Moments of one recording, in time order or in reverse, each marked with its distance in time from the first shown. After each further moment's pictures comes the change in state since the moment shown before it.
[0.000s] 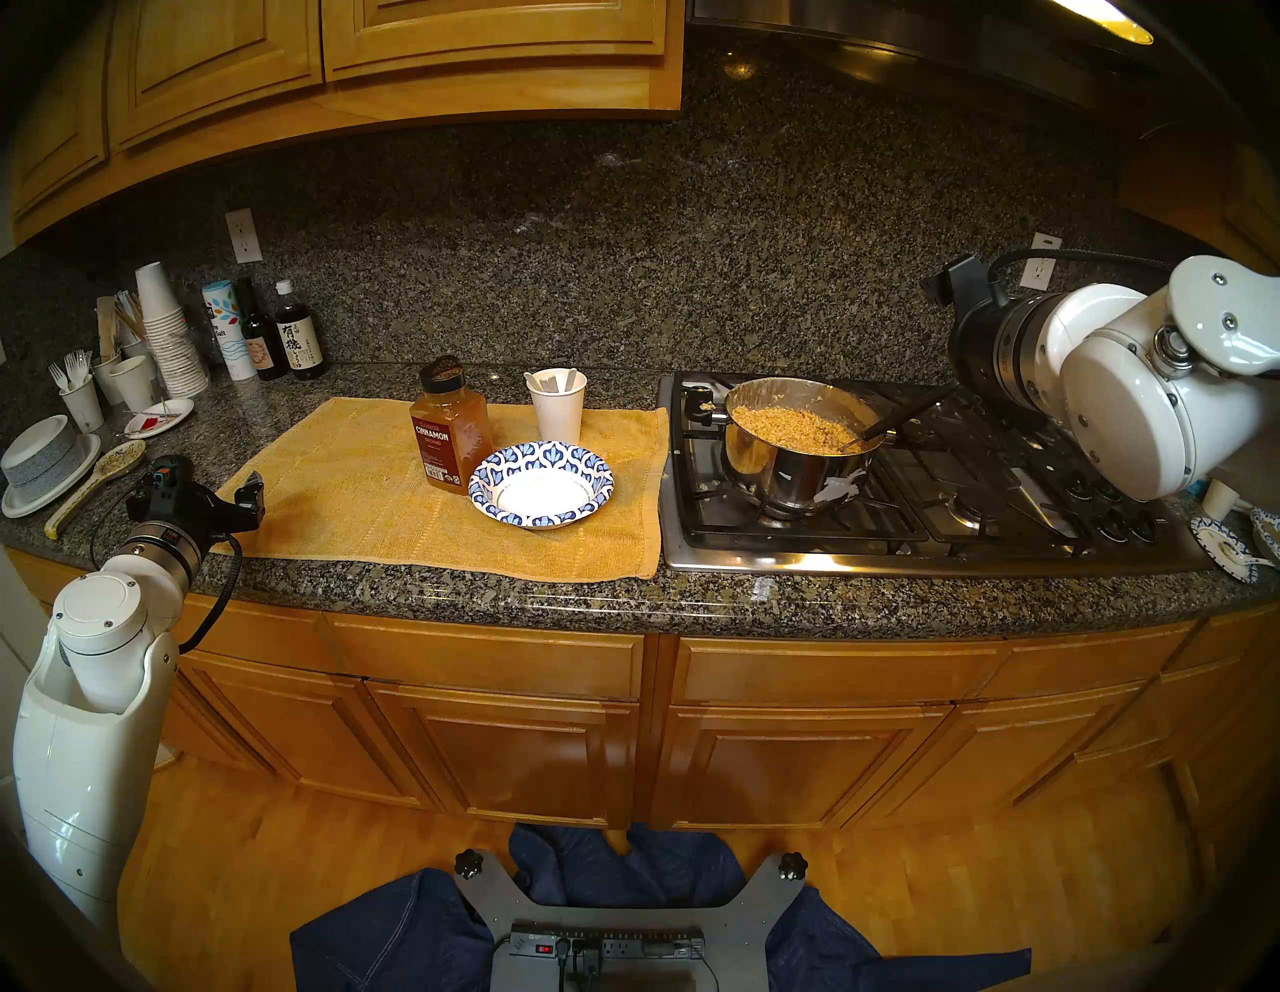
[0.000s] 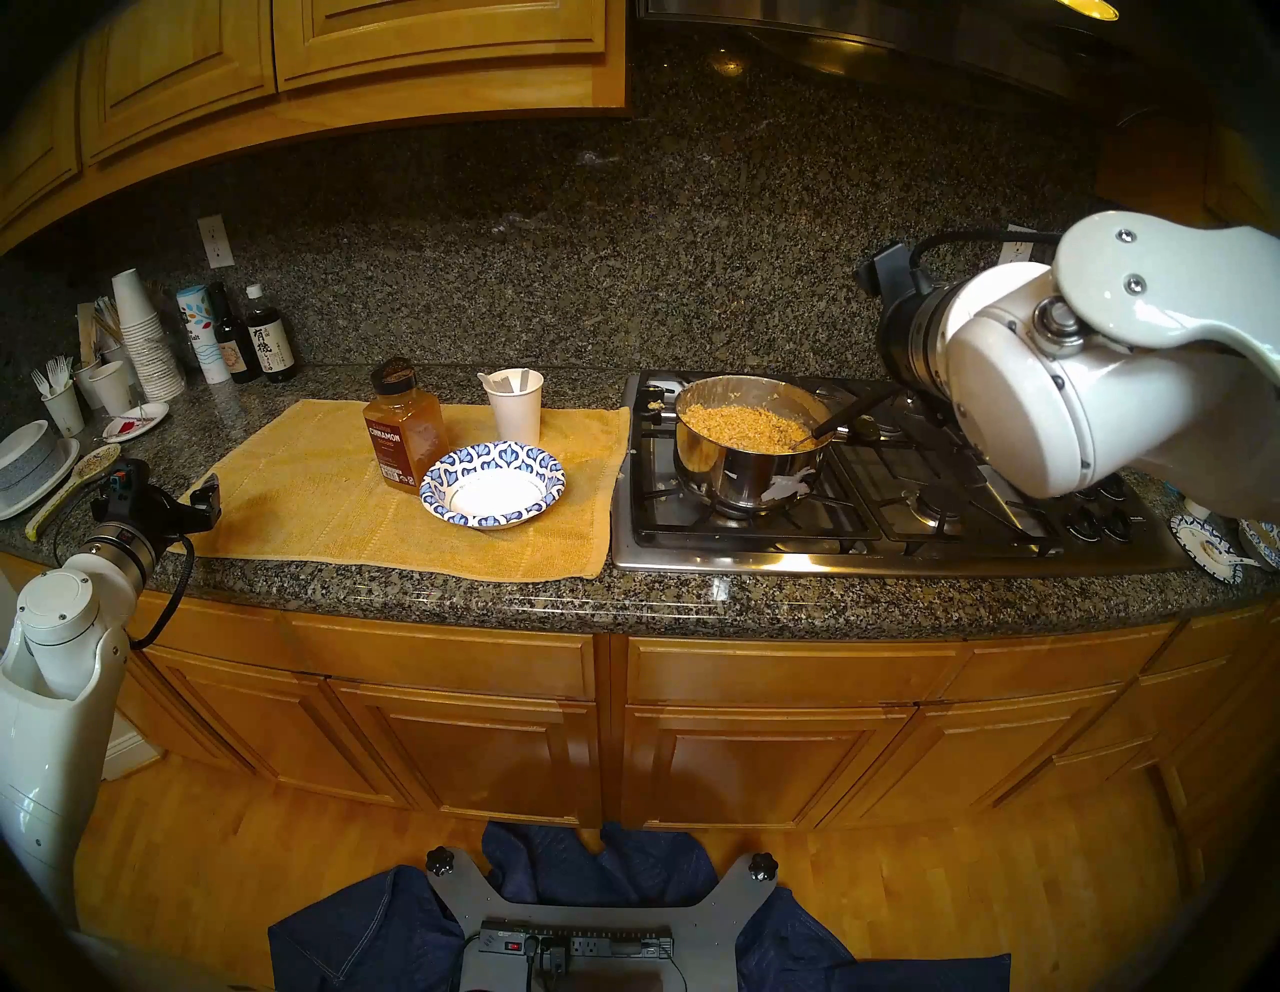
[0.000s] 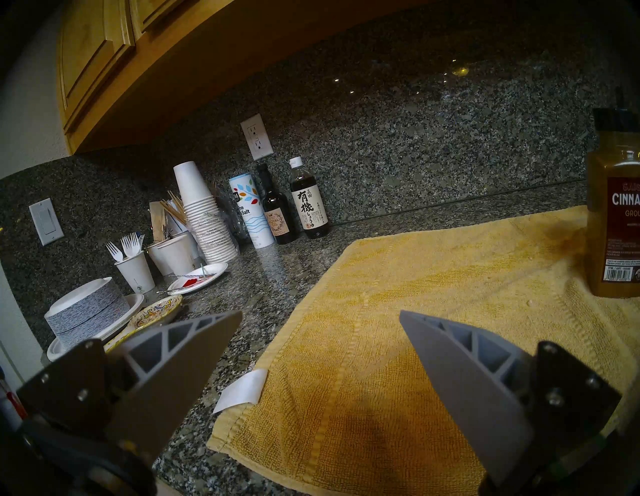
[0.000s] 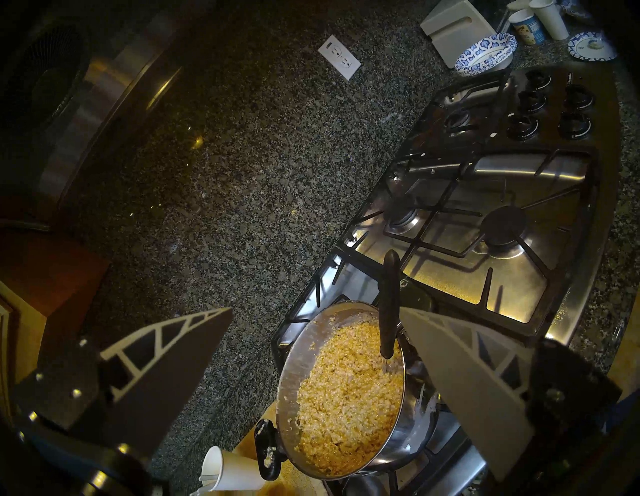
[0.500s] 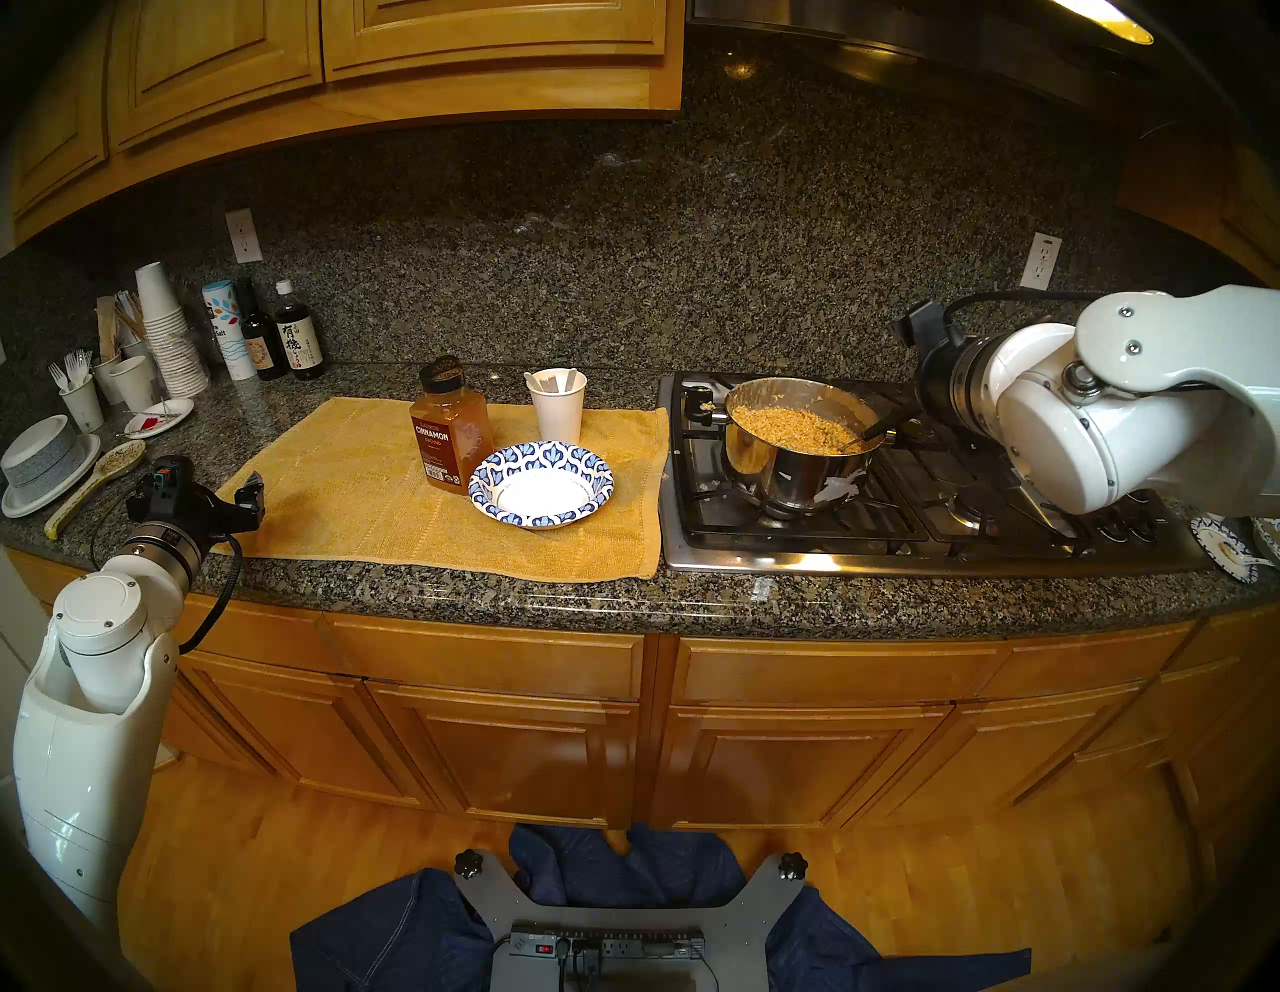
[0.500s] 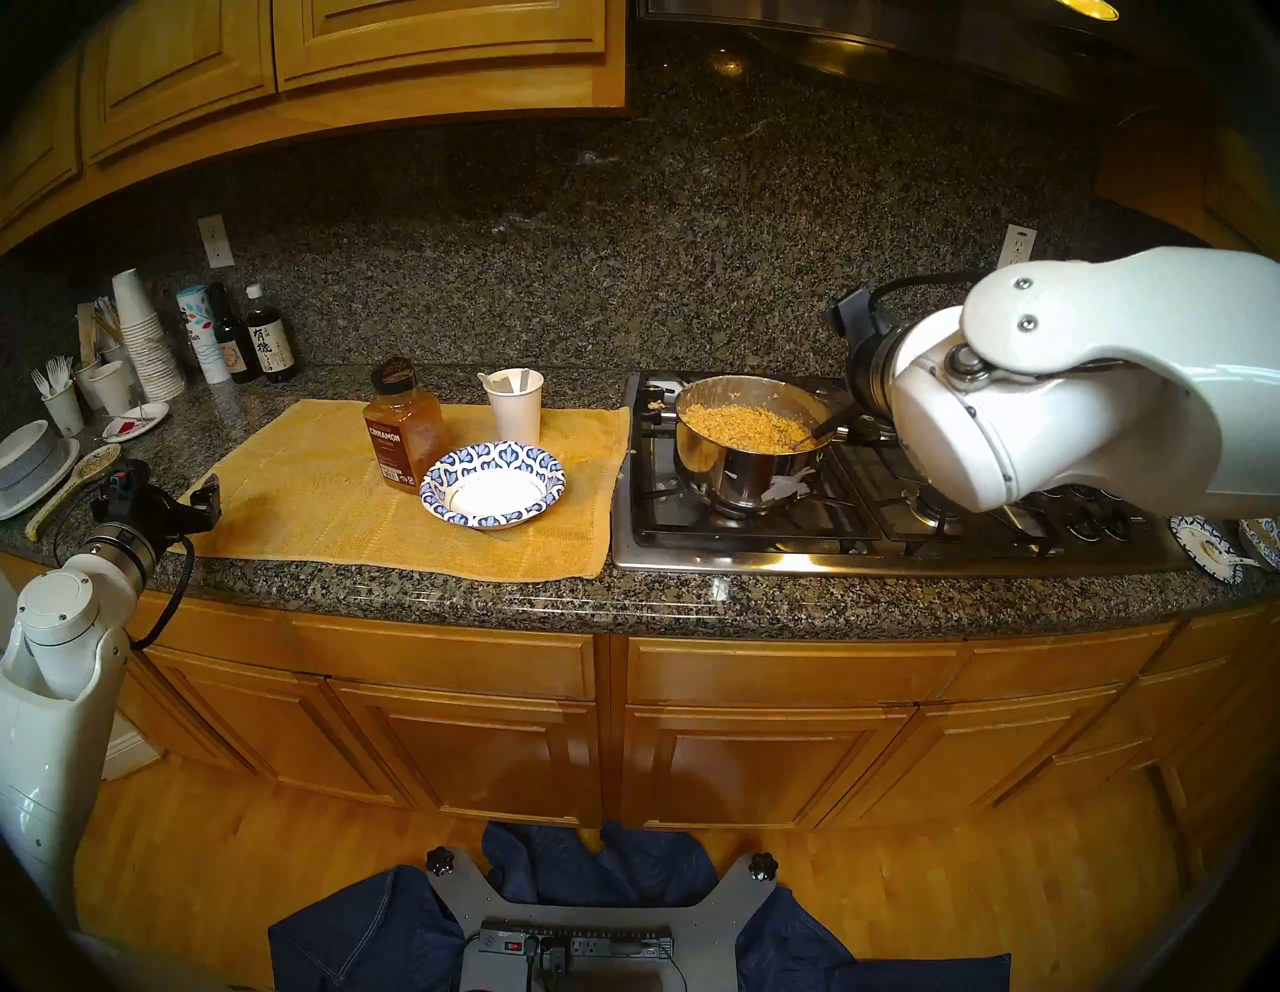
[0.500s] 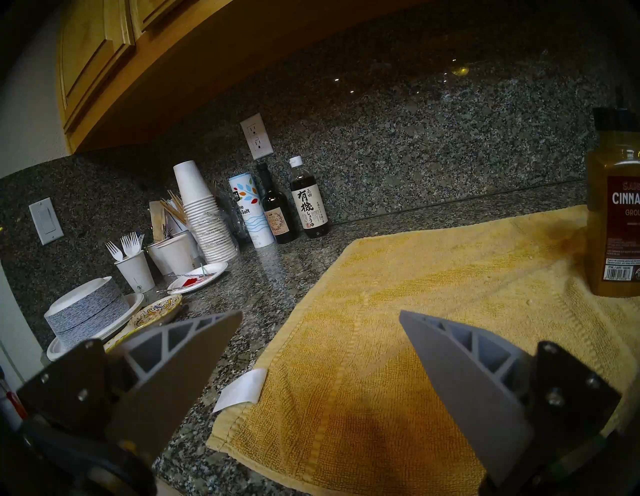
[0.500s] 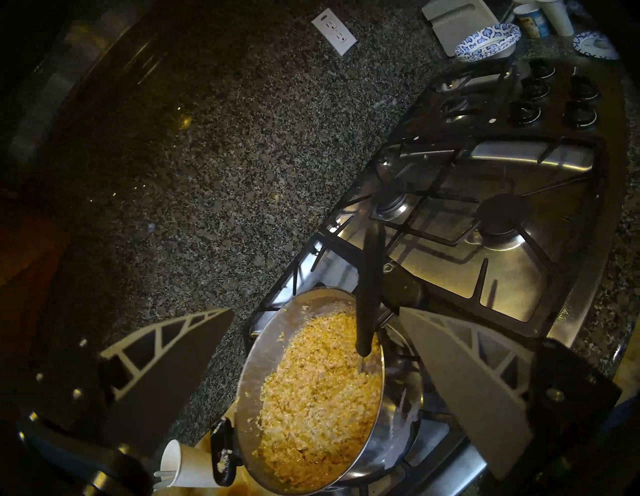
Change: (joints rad) left arm 0.000 0.000 0.000 0.000 -0.001 0.000 0.000; right arm -0.219 -0.073 0.024 0.101 0.000 -0.012 0.072
